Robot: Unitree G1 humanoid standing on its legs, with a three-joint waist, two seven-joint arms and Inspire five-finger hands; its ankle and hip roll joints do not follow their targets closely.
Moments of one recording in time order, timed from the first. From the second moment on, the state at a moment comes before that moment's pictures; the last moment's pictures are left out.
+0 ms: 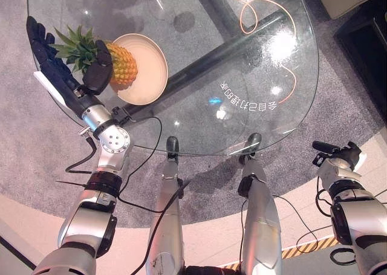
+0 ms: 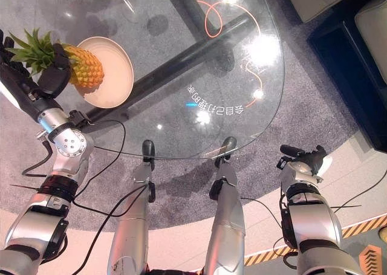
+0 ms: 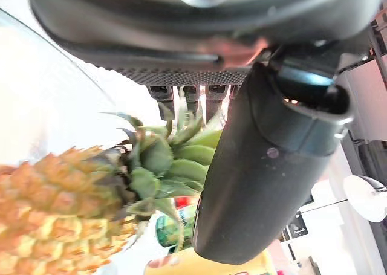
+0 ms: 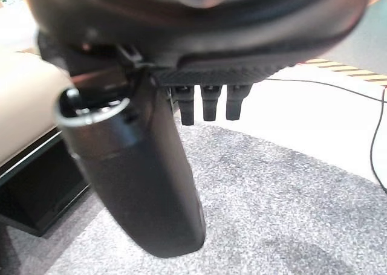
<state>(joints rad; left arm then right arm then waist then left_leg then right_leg) -0.73 0.47 -0.17 0.63 -0.30 -0.67 0.88 -0.80 -0.58 0.05 1.31 0.63 0.01 -0.53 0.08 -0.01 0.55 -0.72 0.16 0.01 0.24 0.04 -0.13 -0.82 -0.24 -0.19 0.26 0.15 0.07</state>
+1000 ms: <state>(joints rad) -0.65 0.54 -0.17 0.46 -0.17 -0.59 0.77 -0.66 -0.55 0.00 1.33 0.64 0.00 -0.52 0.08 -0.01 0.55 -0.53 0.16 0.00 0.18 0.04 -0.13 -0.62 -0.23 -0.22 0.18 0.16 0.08</state>
